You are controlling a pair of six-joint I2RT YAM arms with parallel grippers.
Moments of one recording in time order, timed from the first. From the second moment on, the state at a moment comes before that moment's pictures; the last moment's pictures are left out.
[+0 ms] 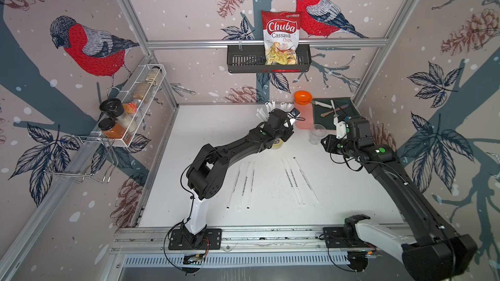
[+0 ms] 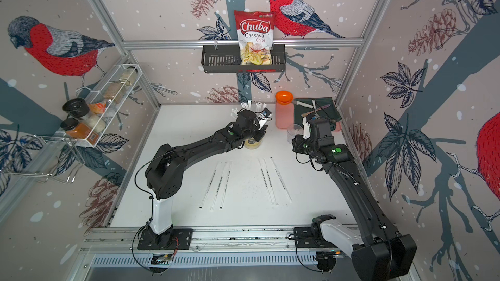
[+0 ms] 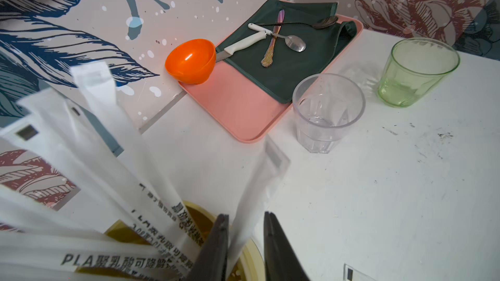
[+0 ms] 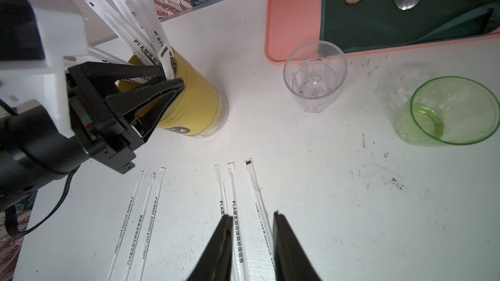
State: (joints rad) left arm -0.77 2.01 1.57 -0.04 -0.01 0.21; right arm 0.27 1.08 1.07 -0.76 -0.13 0.34
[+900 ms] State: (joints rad) left arm -0.77 1.89 1.56 -0.12 -0.11 0.22; right arm 0.27 1.05 1.05 -0.76 -0.17 0.34
